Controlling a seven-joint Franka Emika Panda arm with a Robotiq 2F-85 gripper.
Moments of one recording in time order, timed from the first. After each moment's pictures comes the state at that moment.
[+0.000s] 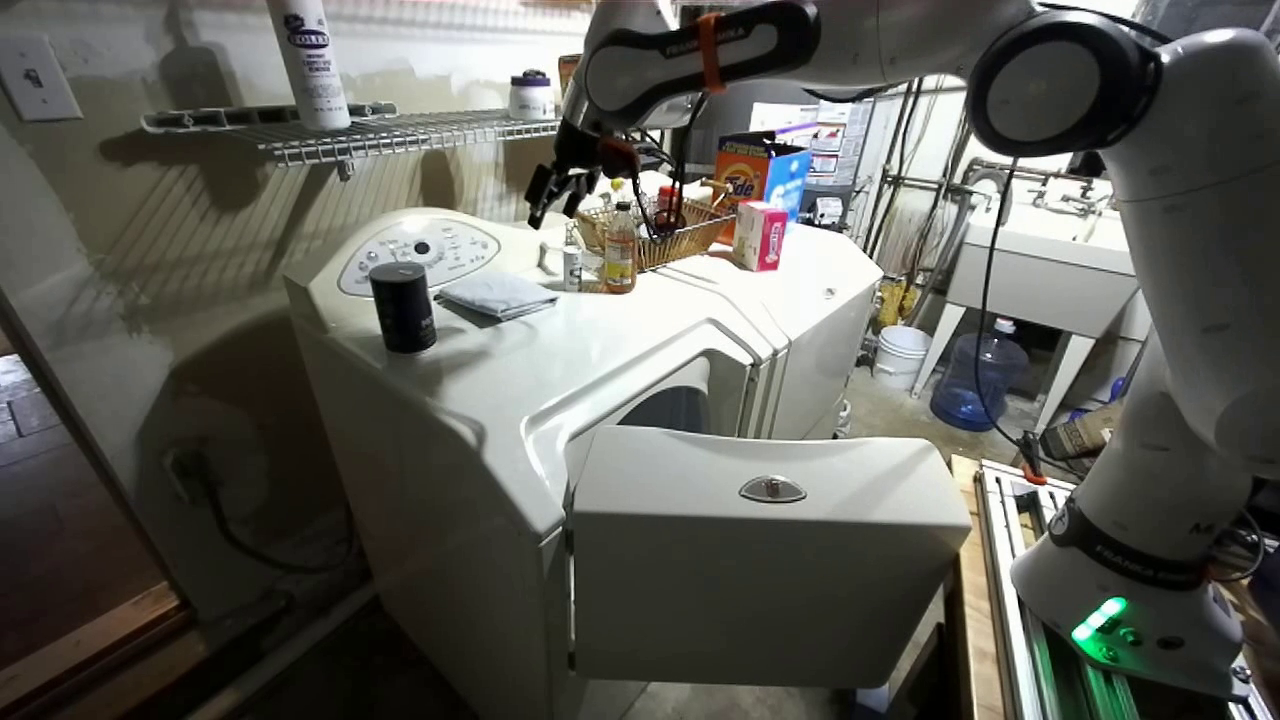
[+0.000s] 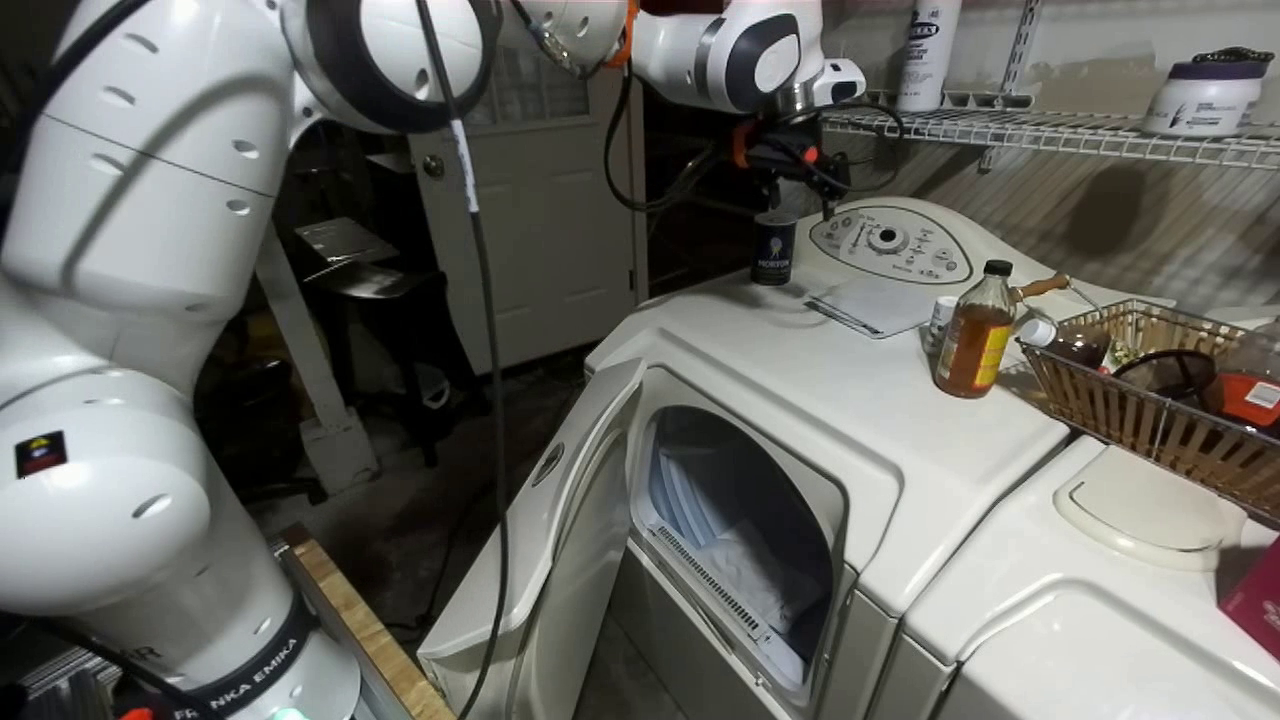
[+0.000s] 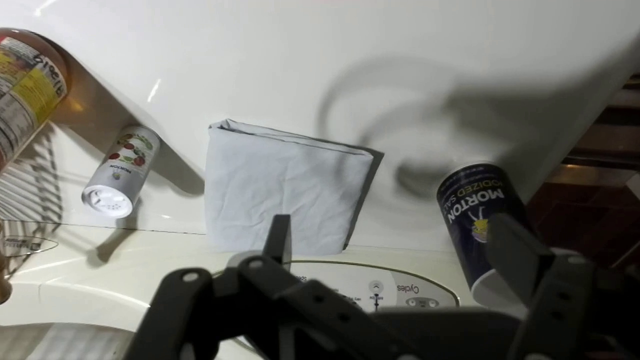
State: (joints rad) arm -0.08 0.60 -0.08 -1.24 0.10 2.28 -0.08
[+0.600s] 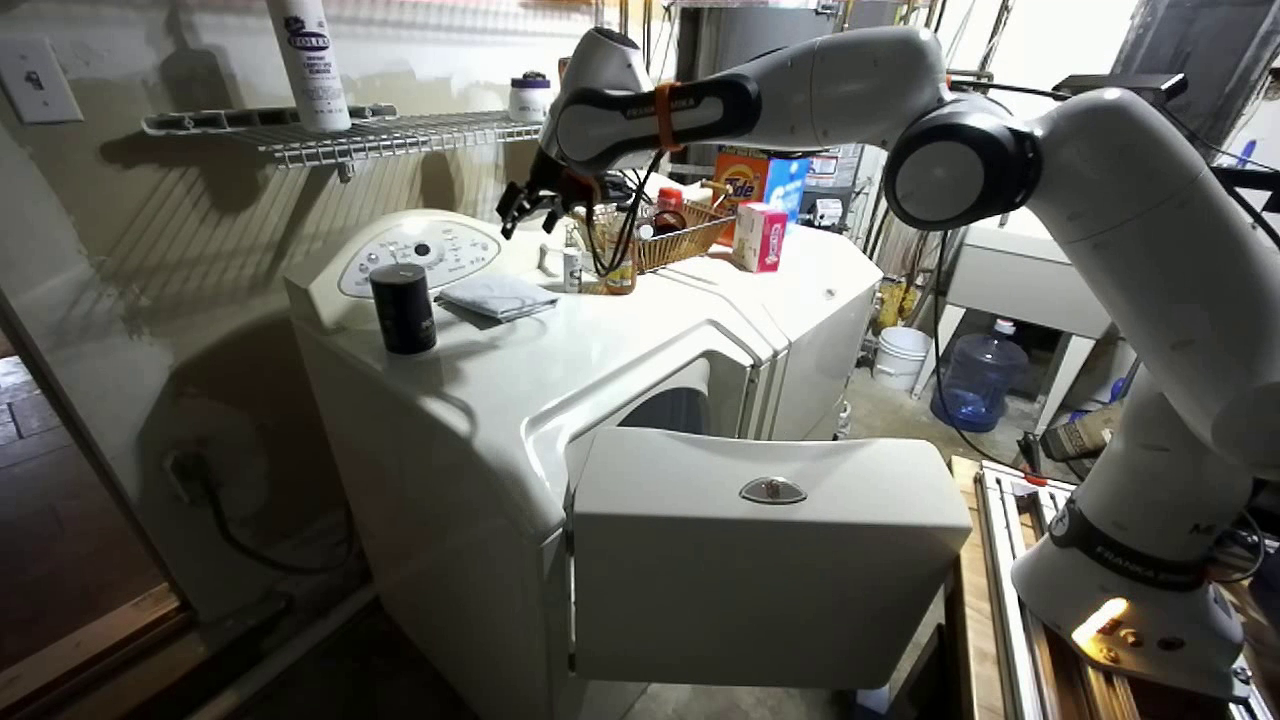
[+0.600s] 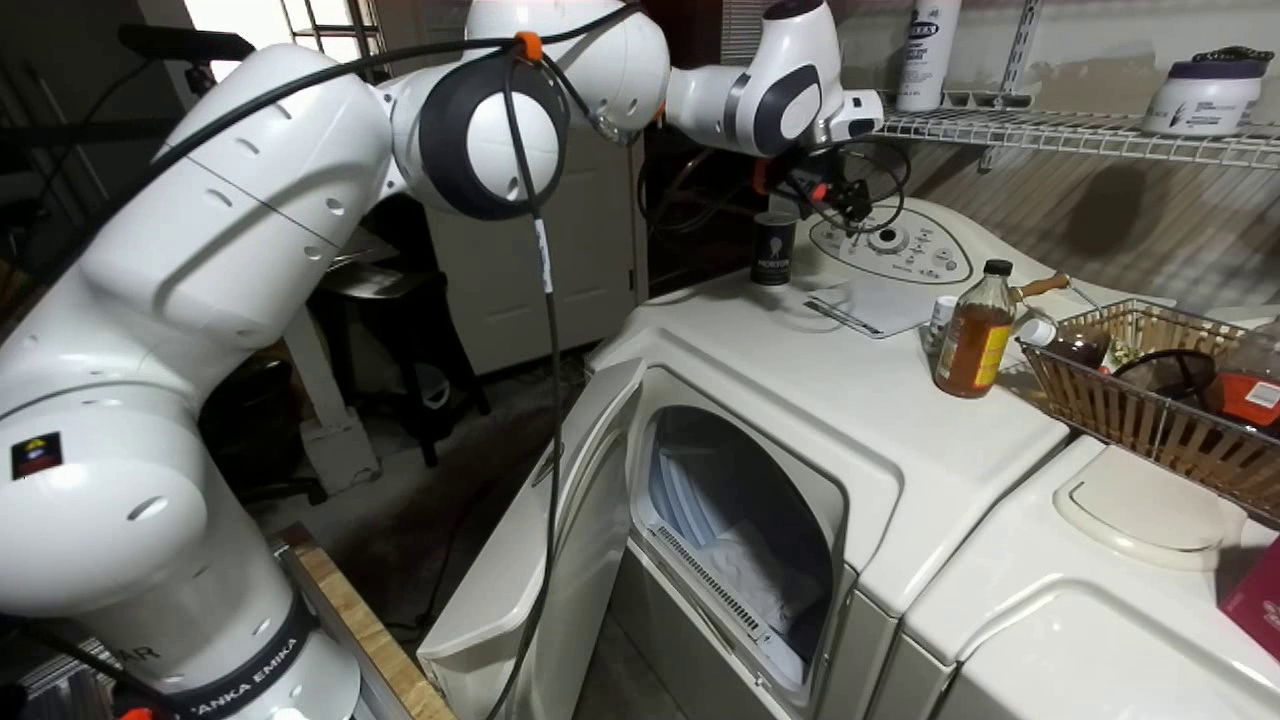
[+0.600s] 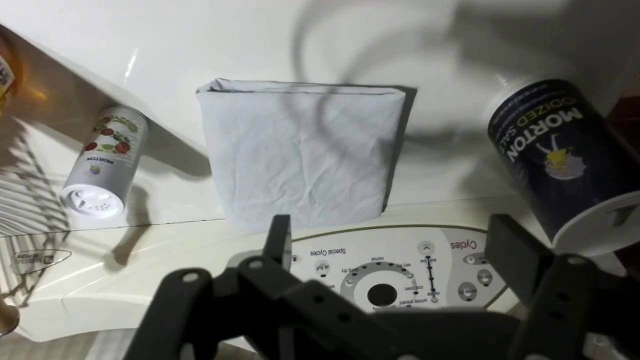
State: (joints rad) arm -0.10 0.84 -0.08 -0.96 0.10 2.35 0.10
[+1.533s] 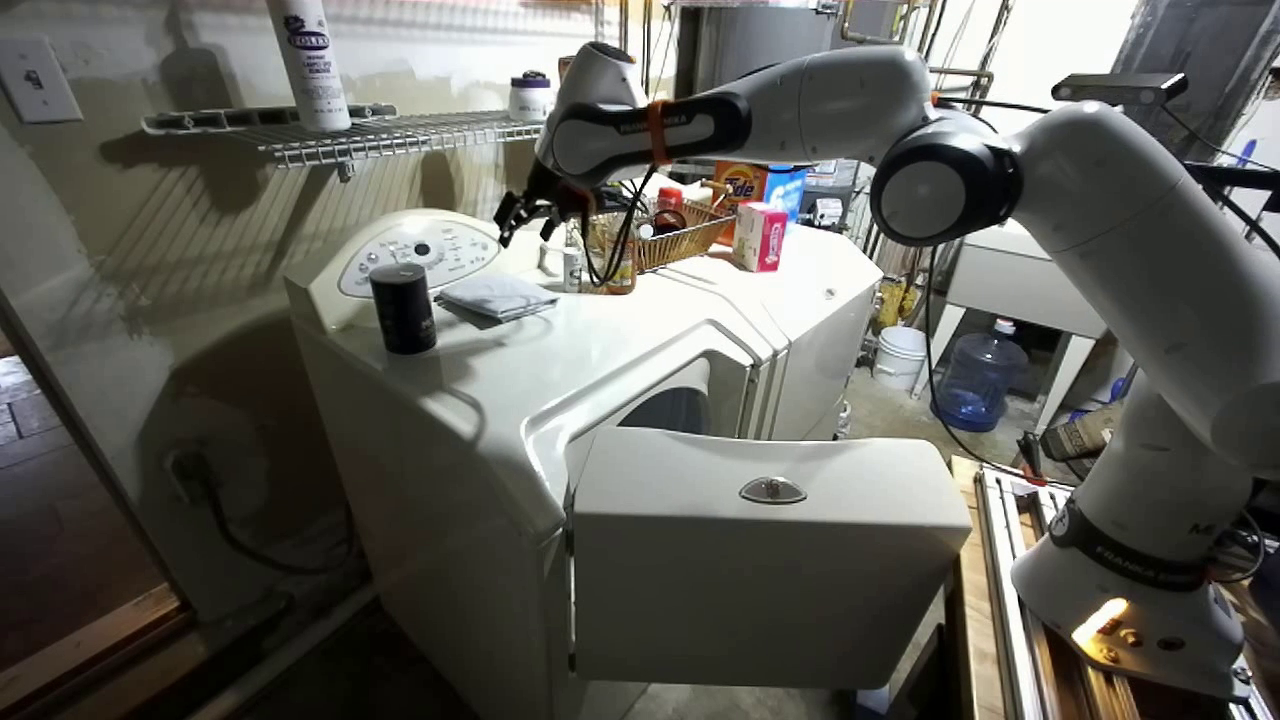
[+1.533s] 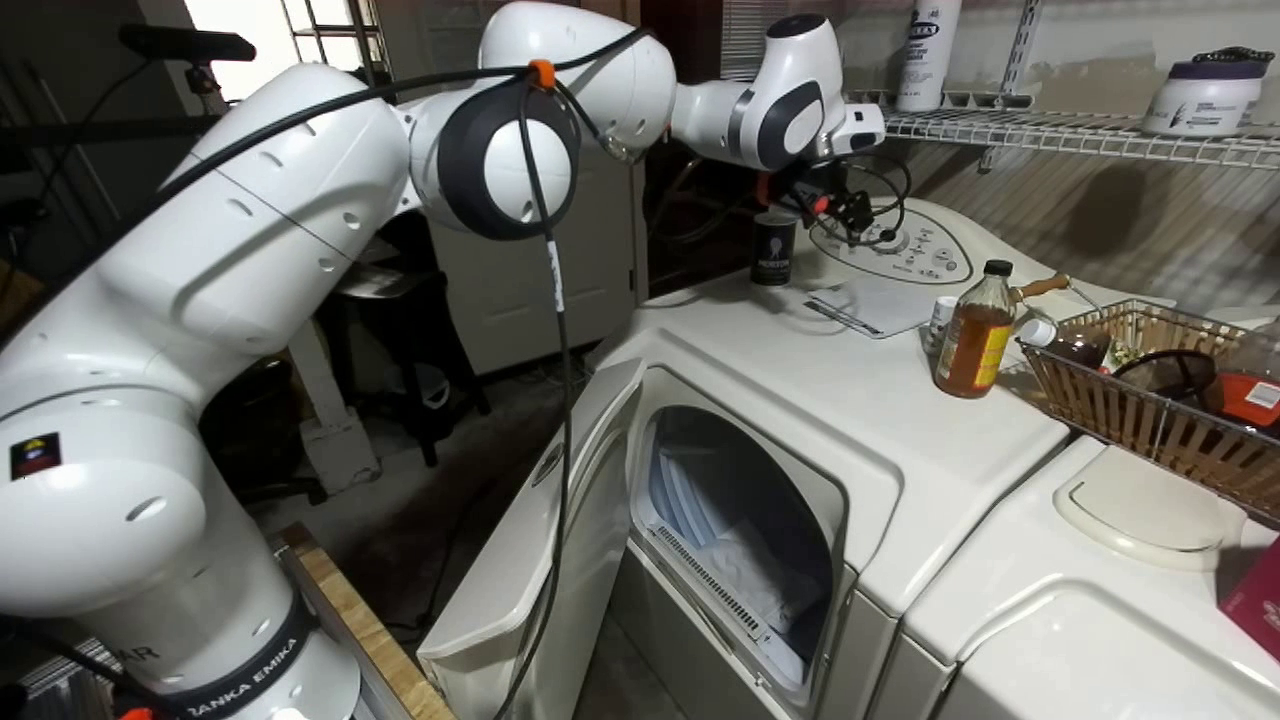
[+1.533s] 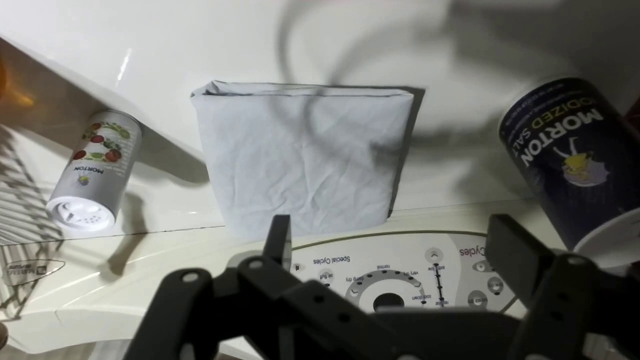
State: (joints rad) arm -0.10 0.90 -0.08 -0.90 0.10 2.35 0.11
